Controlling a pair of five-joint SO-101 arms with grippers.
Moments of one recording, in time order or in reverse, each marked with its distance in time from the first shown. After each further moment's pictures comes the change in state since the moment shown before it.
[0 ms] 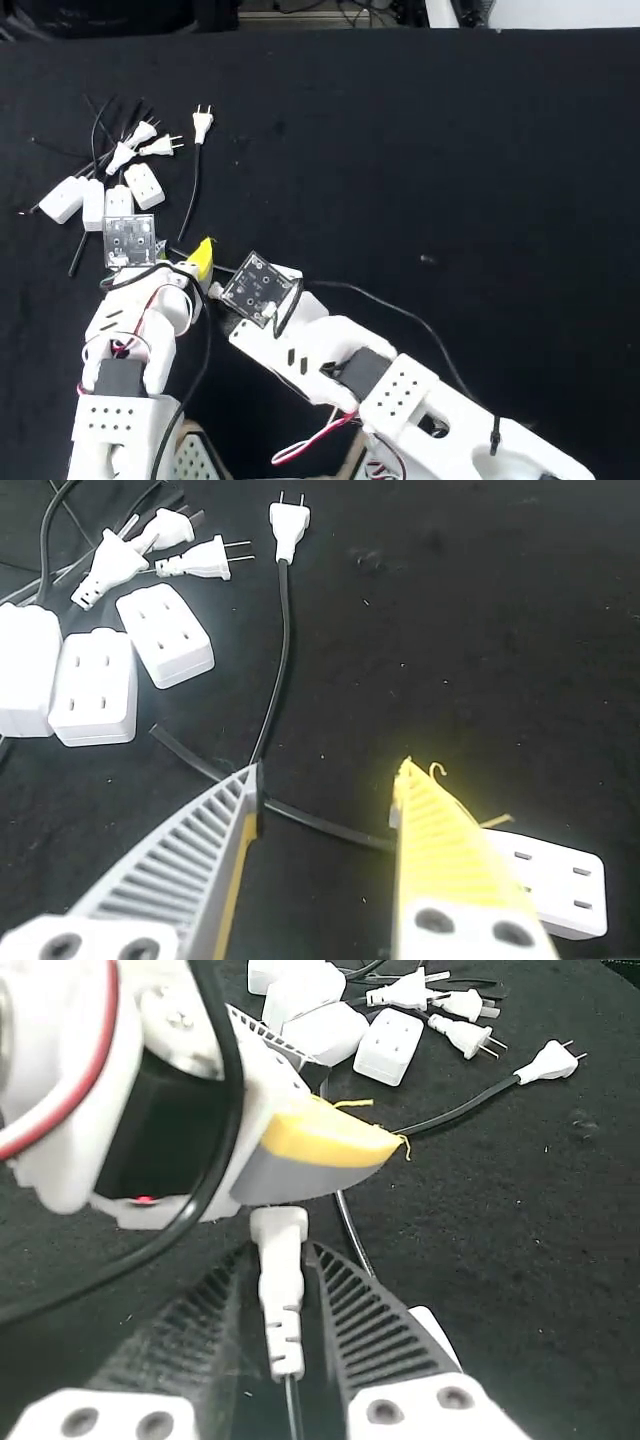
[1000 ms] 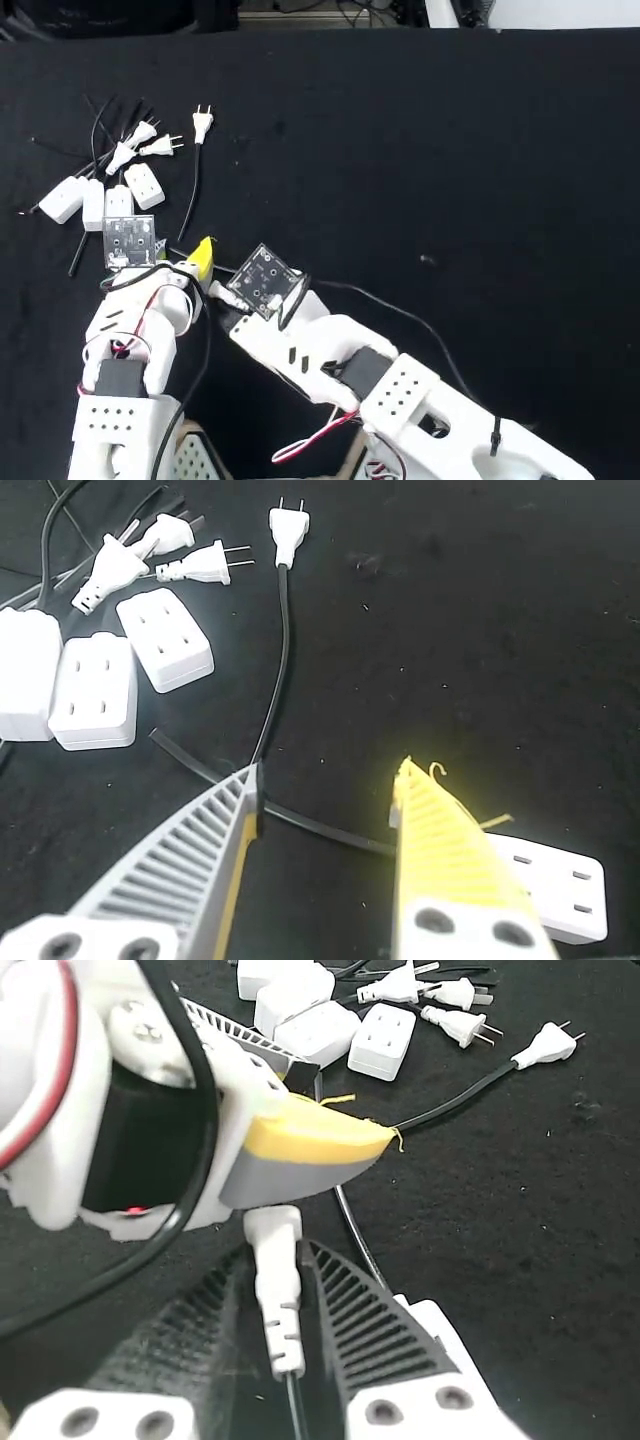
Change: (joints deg) left arm 0.0 -0.4 0.4 -0.4 0.0; right arm 1.1 -0.1 0.0 0.1 -4.0
